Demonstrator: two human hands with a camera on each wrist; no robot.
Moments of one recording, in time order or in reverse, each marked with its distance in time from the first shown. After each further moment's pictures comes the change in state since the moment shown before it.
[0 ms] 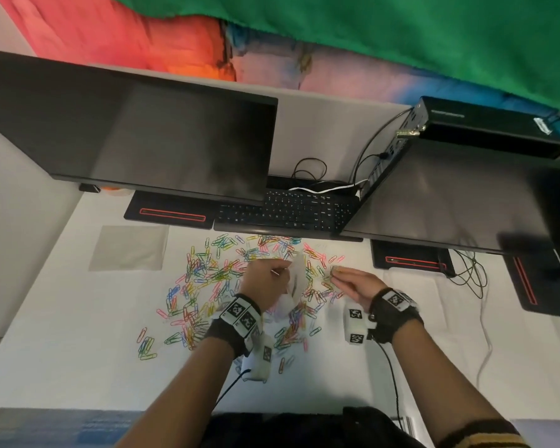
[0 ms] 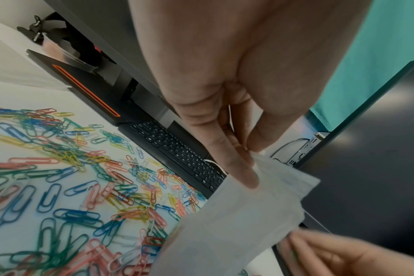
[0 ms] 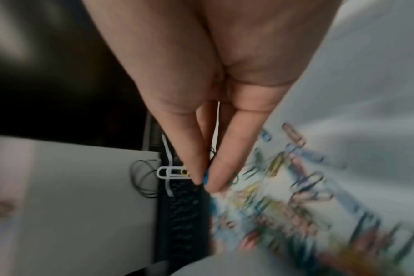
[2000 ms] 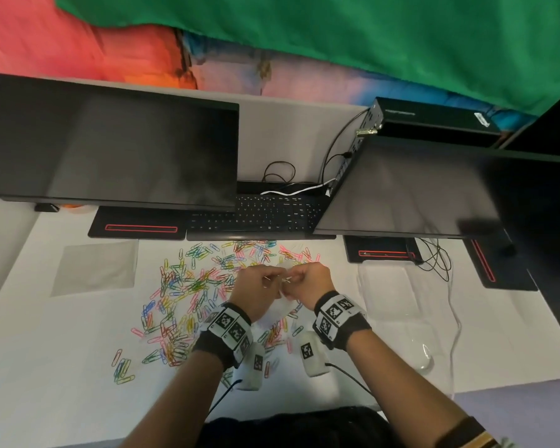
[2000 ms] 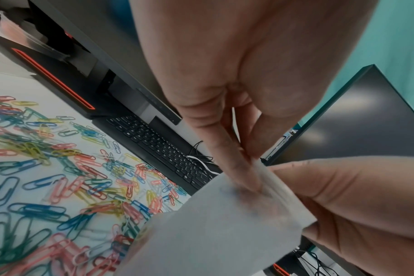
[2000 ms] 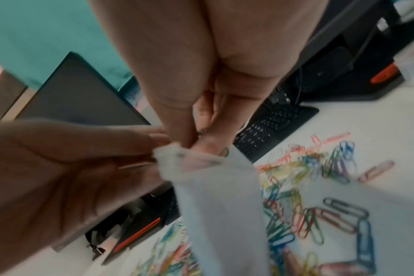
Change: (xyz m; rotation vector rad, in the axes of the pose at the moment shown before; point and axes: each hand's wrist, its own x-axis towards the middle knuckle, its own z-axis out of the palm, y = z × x) left_hand -0.003 0.003 0.020 -0.033 -0.071 0.102; right_hand -0.051 0.023 0.072 -0.928 0.132 -0.467
